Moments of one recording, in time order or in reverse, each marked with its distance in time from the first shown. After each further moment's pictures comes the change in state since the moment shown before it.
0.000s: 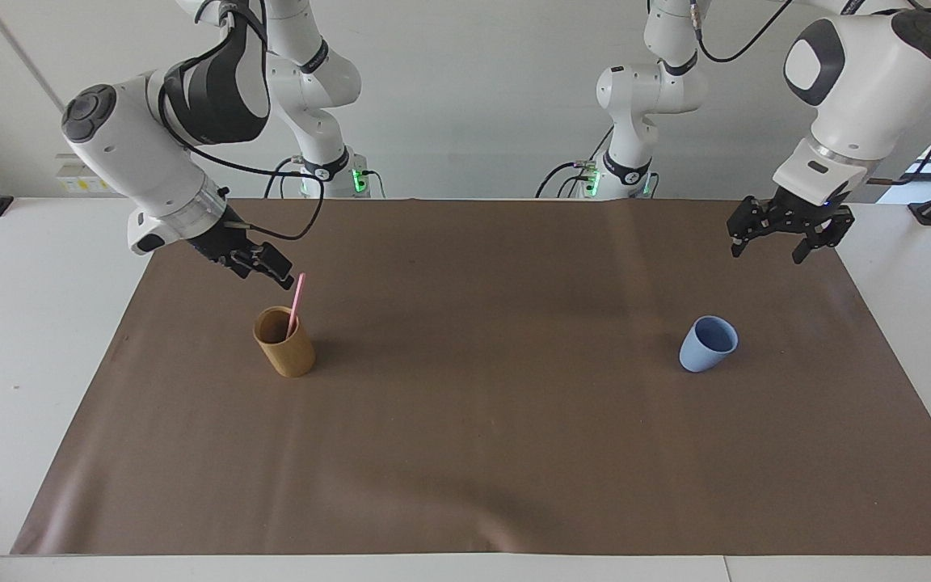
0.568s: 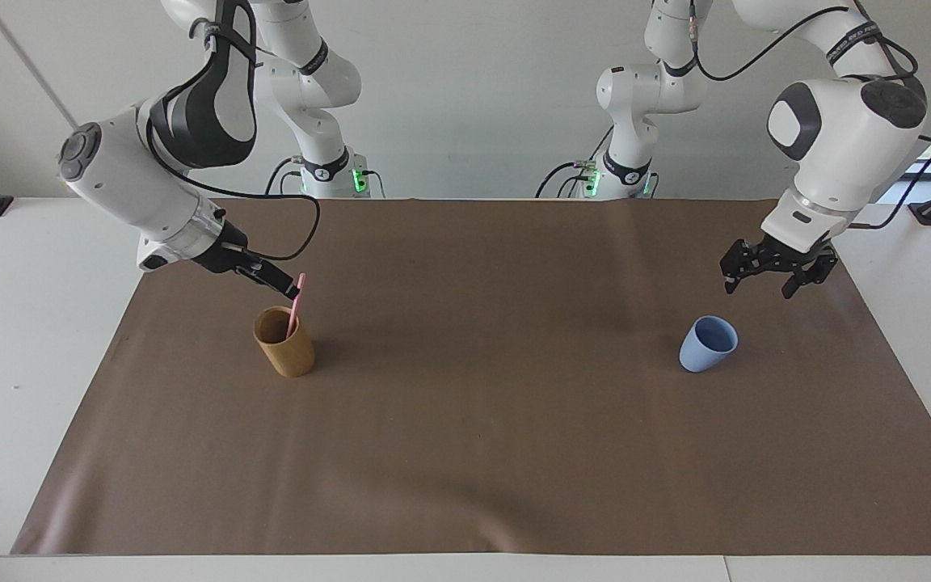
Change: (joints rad) left arm 0.037 0.110 0.004 -0.106 0.000 0.235 0.000; right arm -0.053 0.022 -0.002 -0.094 0.165 0.011 0.059
